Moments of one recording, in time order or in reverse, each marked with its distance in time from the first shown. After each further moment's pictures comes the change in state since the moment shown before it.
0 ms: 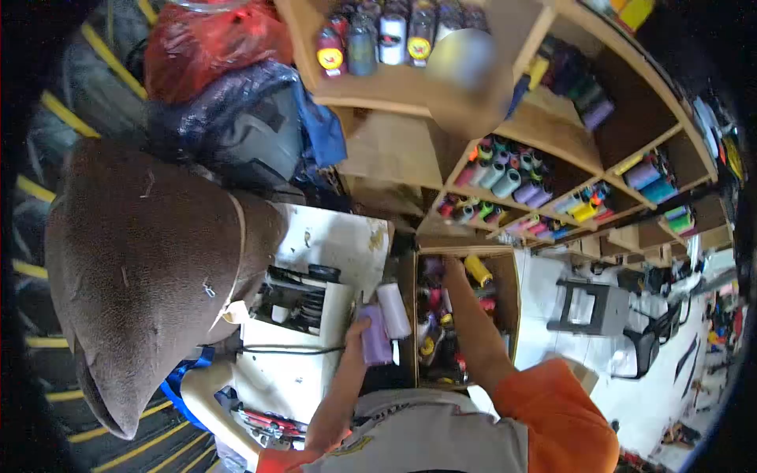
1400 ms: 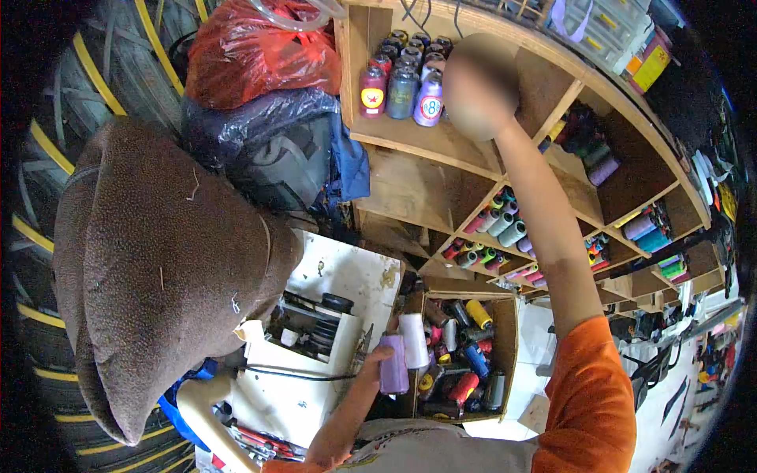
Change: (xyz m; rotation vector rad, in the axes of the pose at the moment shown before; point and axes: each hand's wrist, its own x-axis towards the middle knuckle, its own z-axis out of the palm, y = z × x) left_hand 0.016 0.011 0.049 -0.089 -0.495 0.019; right_hand -0.151 -0.316 0.496 -1.972 -0.329 -1.726
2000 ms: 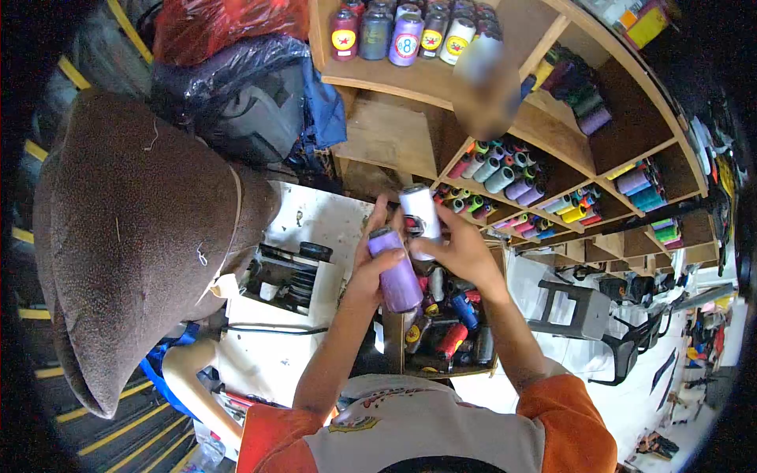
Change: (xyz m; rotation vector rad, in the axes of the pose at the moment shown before) left_hand 0.058 0.049 0.099 0.220 0.066 0.354; right_hand -0.297 -0.195 -0.004 0.740 -0.177 0.565
